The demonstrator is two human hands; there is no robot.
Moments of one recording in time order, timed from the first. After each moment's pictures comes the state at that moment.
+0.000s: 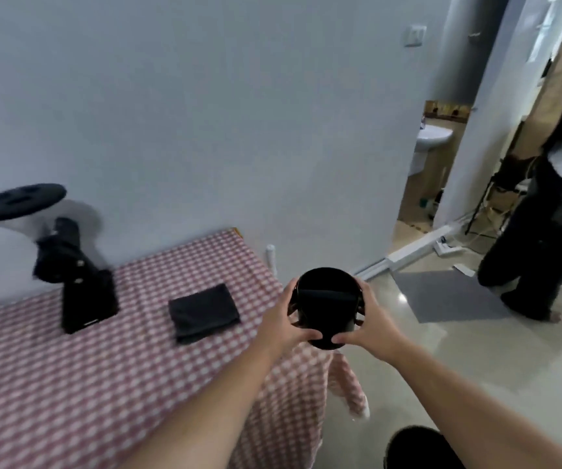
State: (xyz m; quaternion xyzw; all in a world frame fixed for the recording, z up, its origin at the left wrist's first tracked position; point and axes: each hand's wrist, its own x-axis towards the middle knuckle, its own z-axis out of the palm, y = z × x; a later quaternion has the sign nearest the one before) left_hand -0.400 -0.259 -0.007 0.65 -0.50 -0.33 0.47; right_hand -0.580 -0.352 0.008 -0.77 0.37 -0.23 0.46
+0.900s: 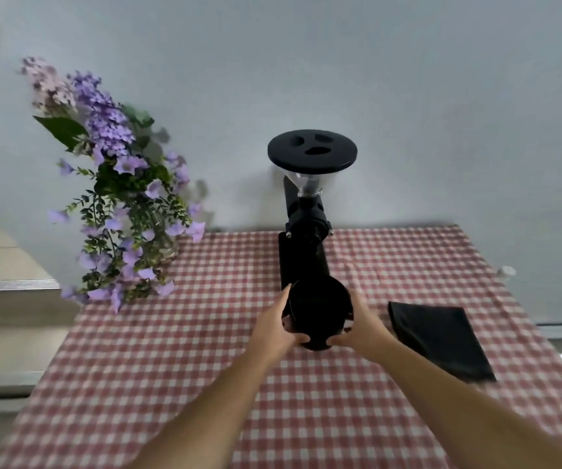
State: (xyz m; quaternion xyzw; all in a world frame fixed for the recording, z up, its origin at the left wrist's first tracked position) left_hand -0.028 -0.014 -0.062 0.85 -0.25 -0.20 0.41; right_hand -0.115 -0.185 -0.058 -0.87 0.24 0.03 0.42
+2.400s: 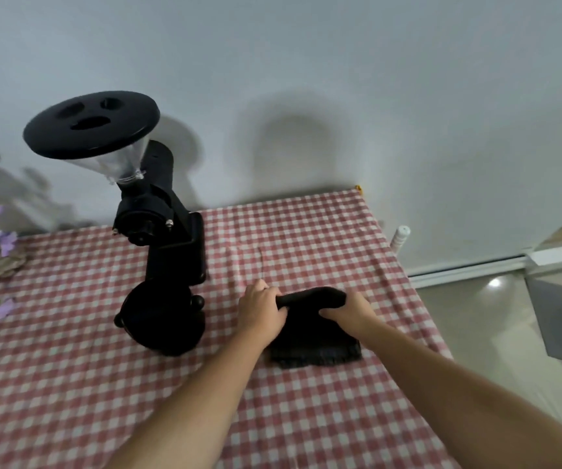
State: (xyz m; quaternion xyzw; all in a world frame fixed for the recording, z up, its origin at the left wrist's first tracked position) left_hand -0.101 -0.251 -0.100 0.92 -0.33 -0.14 0.16; right_hand -0.213 -0.391 -0.090 -0.74 0.46 0.07 0.49
